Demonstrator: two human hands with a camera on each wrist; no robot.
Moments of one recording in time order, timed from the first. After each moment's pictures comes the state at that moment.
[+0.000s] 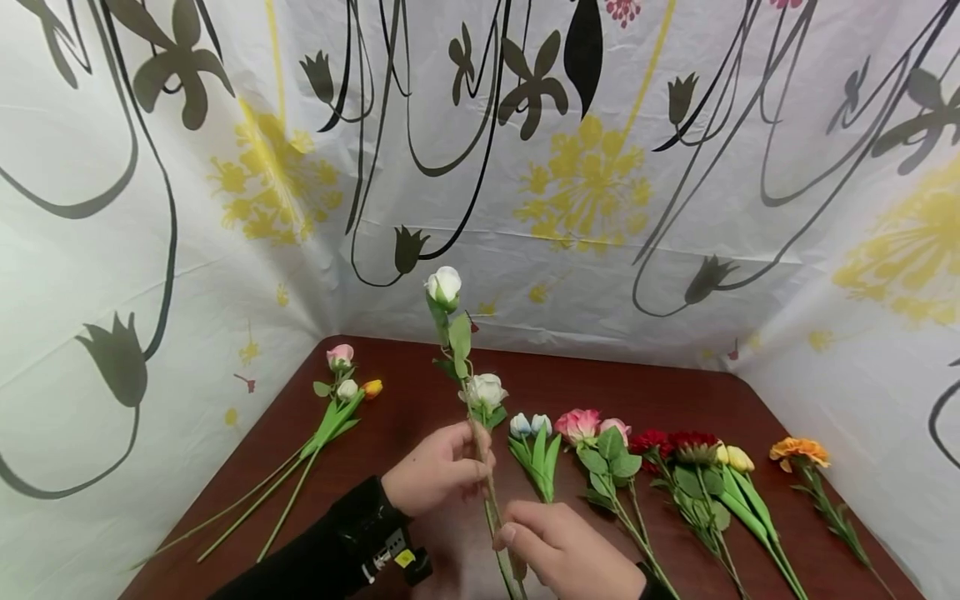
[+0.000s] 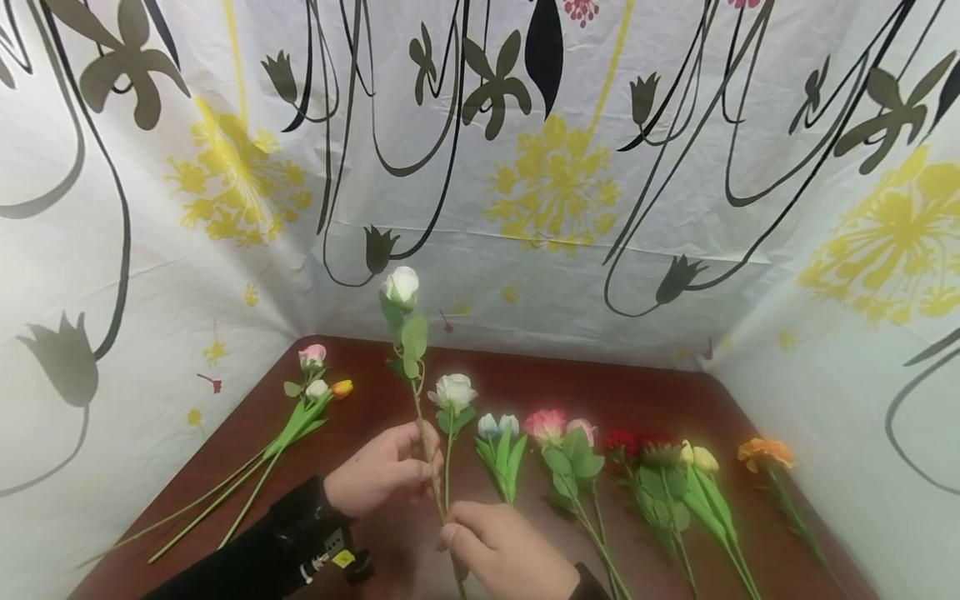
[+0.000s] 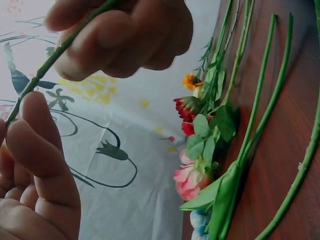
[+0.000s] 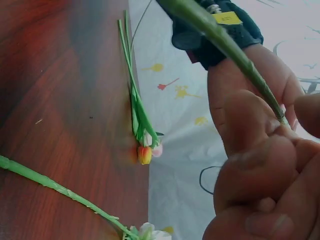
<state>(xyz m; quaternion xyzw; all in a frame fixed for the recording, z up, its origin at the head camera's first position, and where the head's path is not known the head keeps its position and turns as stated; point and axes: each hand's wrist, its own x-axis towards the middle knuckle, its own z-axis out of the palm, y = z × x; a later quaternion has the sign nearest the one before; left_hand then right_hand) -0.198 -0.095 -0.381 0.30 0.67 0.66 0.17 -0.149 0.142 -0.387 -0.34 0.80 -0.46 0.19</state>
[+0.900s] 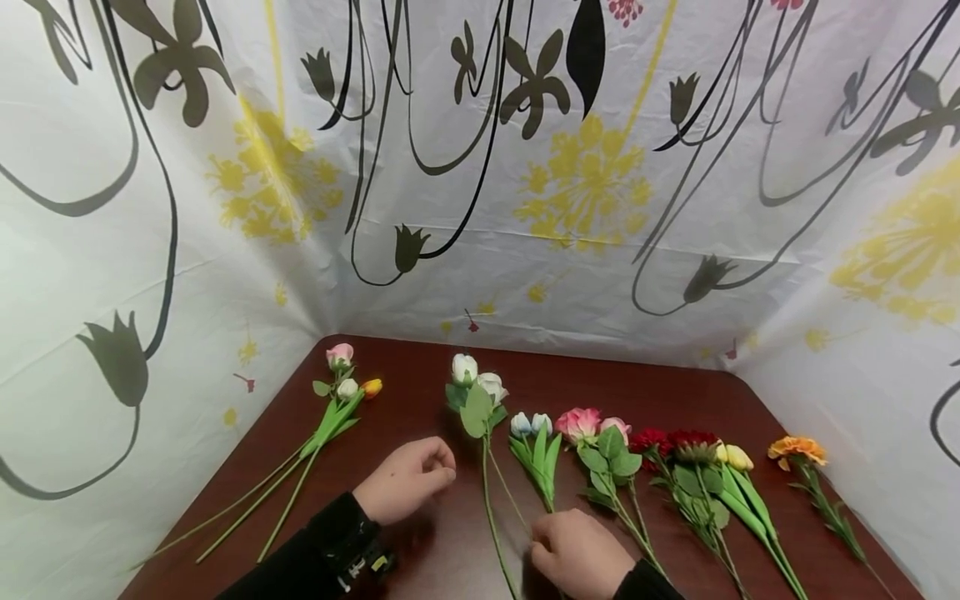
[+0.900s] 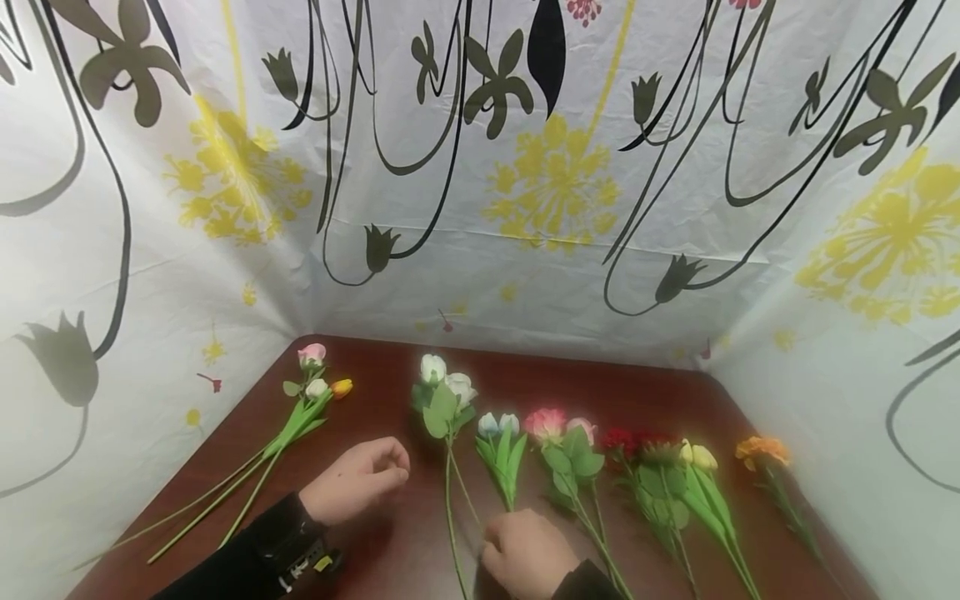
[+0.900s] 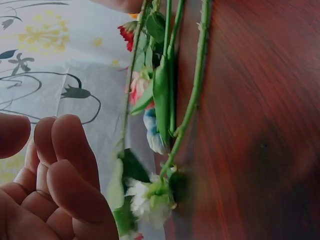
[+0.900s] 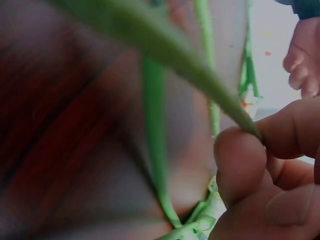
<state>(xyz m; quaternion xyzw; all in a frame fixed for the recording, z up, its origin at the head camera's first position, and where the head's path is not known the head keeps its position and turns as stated) -0.204 -0.138 -0.417 0.21 0.84 0.49 0.09 -0.170 0.157 -0.440 -0.26 0.92 -0.27 0.14</state>
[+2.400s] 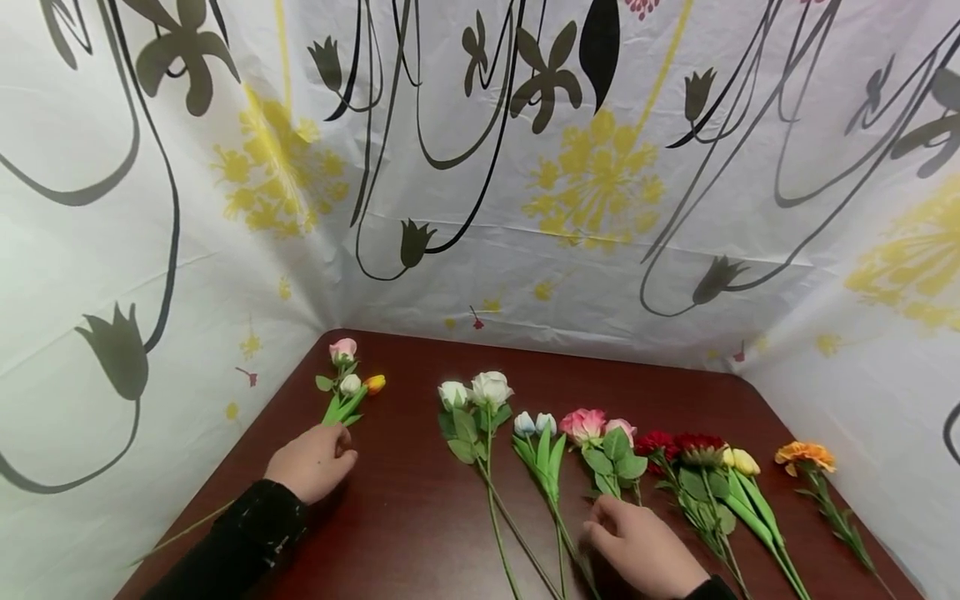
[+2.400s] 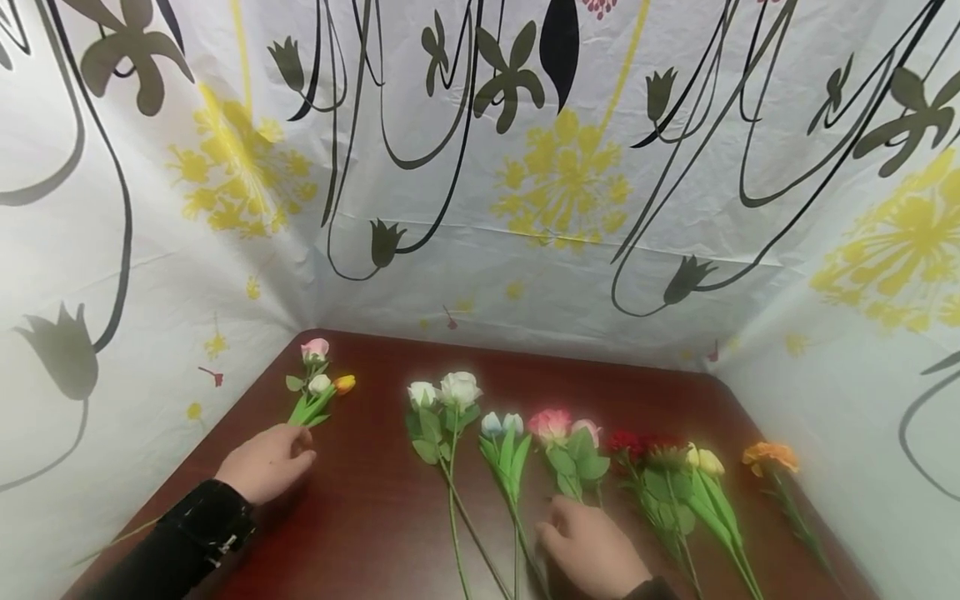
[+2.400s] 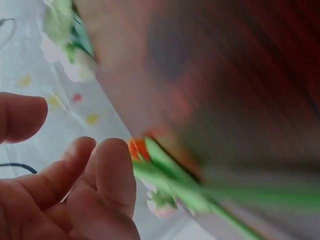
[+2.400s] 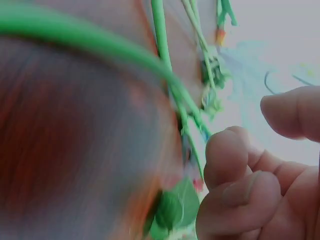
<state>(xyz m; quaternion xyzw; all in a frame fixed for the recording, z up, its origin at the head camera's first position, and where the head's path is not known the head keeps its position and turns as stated) -0.214 -0.246 -0.428 -0.01 0.98 0.22 0.00 -0.178 0.218 -0.431 -0.13 0.93 -0.31 0.14</state>
